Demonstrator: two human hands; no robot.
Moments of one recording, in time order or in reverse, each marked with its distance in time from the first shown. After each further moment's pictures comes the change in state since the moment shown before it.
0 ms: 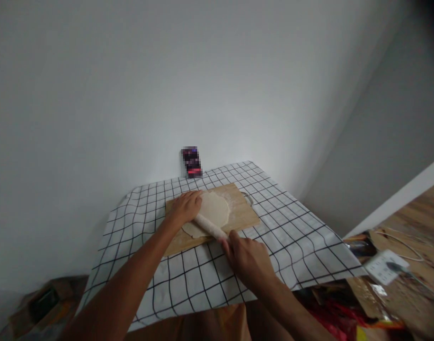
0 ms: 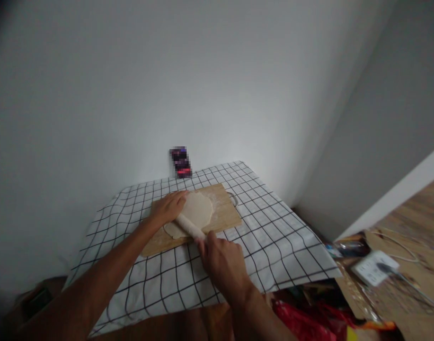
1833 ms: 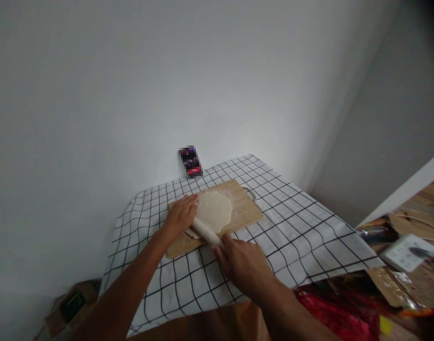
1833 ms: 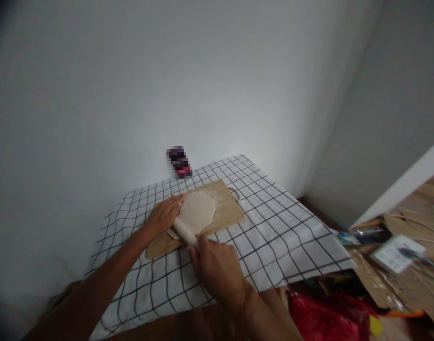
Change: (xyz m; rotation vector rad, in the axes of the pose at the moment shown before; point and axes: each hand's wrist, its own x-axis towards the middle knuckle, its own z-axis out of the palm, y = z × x) left_hand -0.027 -0.014 -0.013 0.030 -0.066 0.127; right_hand -0.005 -0.021 -0.006 0.179 -0.065 -0.029
